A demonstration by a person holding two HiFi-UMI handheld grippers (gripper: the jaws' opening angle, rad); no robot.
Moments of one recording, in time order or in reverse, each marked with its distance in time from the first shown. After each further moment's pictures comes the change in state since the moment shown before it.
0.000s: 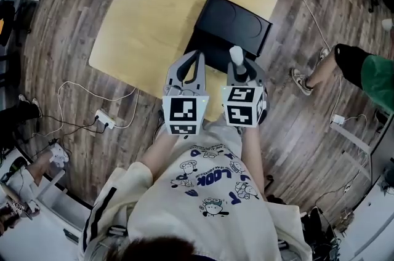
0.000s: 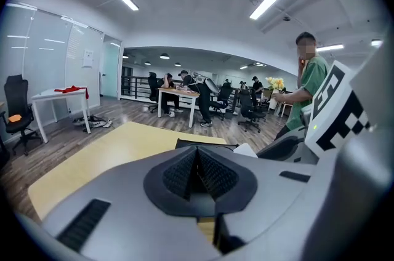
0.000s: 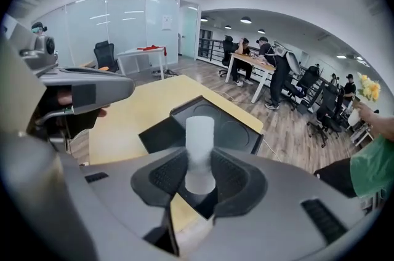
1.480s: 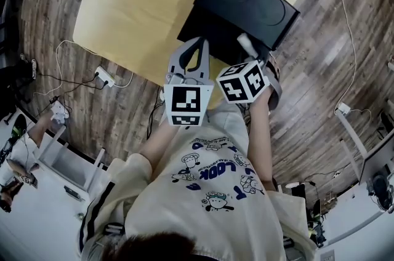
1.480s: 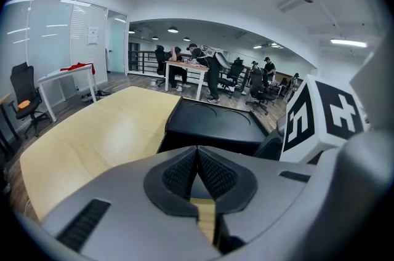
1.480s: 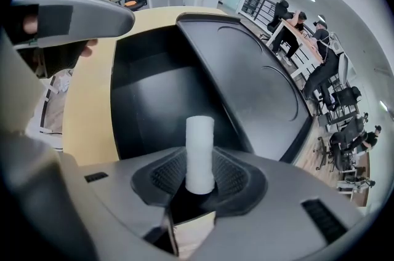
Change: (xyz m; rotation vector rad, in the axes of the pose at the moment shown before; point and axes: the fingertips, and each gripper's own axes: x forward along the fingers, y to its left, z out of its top) left arm 0.041 -0.001 -0.085 -0.075 0.229 0.063; right arm 0.087 -0.007 -0.095 -0.396 0.439 0.098
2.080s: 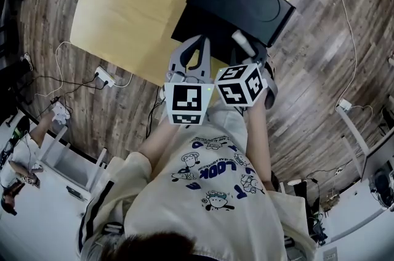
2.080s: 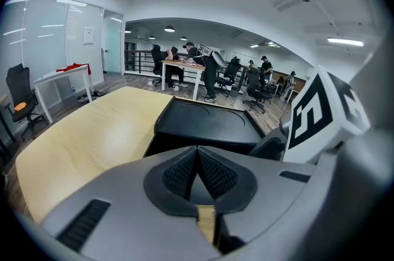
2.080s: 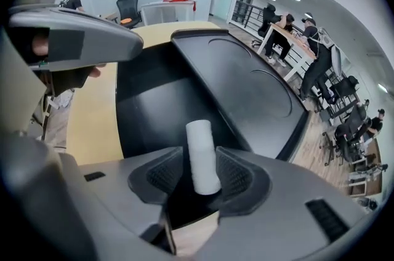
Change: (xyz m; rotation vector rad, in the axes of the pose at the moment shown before) left arm 0.007 -0.015 0.004 0.017 0.008 -0.022; right arm -0.009 0.001 0.008 0.082 -0.109 0.025
